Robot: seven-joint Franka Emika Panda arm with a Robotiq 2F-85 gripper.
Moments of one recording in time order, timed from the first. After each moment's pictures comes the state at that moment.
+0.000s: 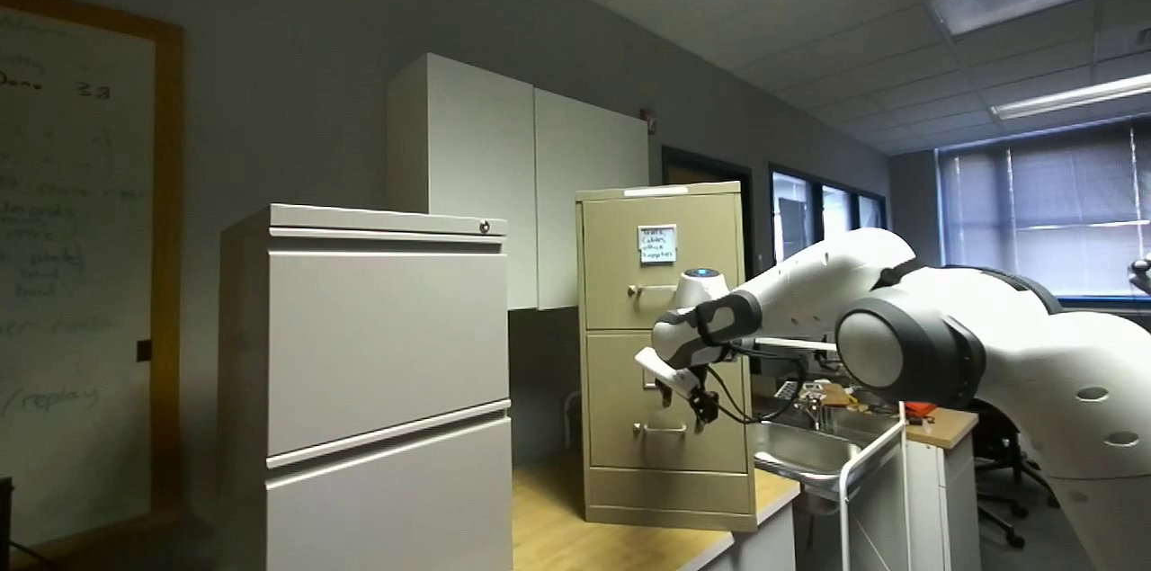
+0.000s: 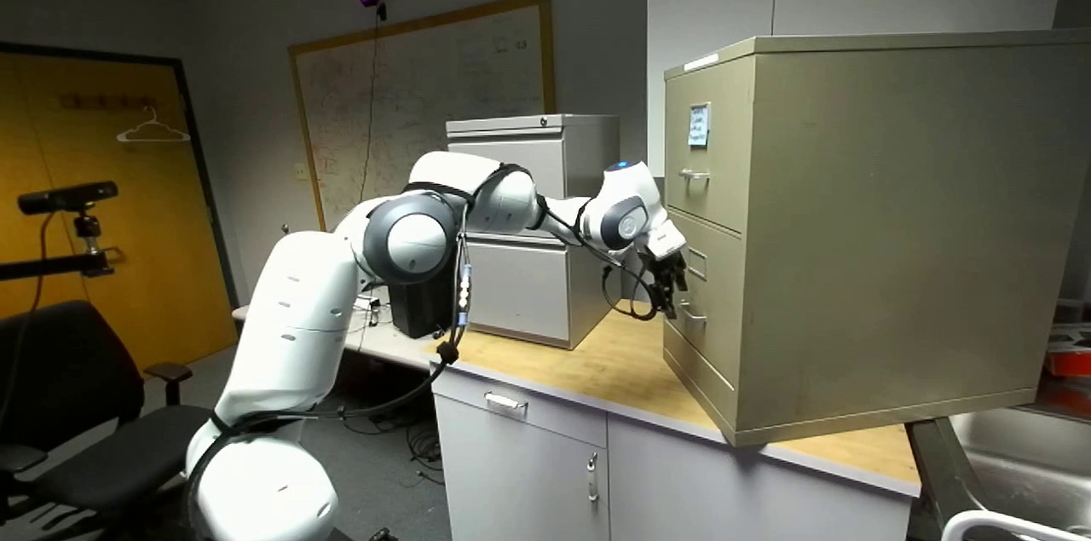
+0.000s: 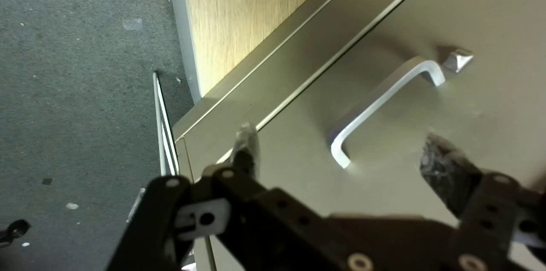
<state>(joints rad) -0.12 0.41 -0.27 -1.48 0.01 2.32 1.23</state>
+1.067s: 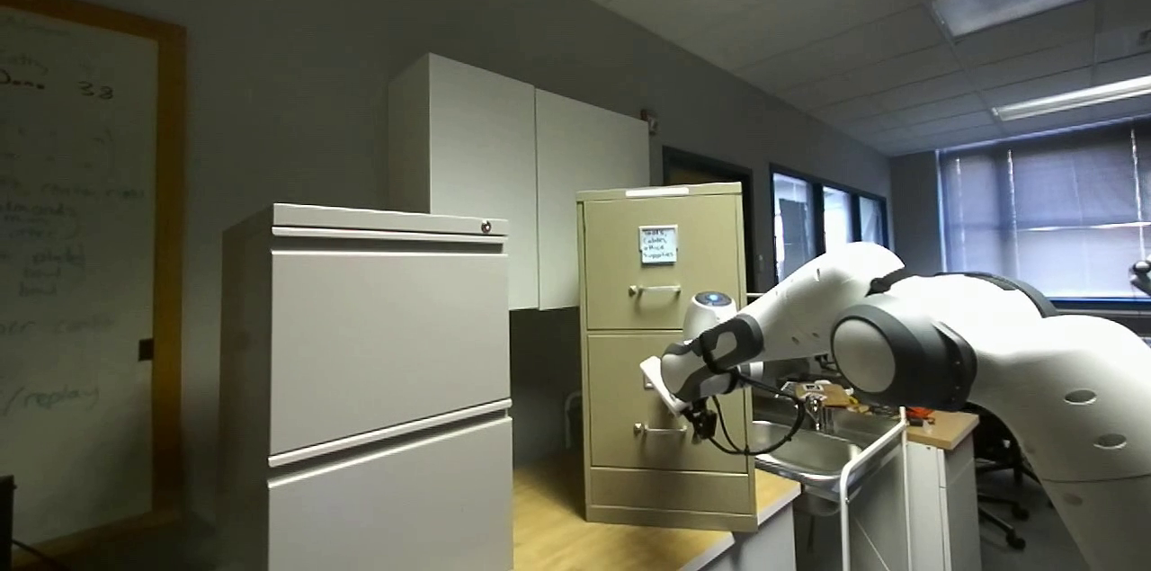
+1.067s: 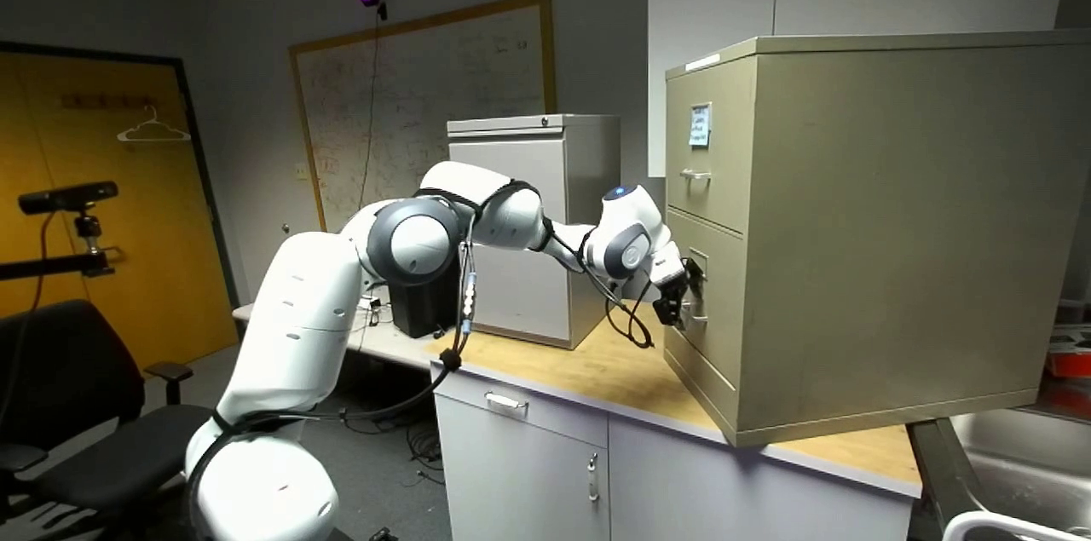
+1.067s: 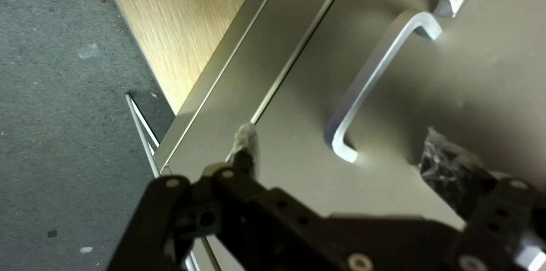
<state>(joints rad) -0.12 0.43 -0.30 -1.59 0.01 2.58 1.47</state>
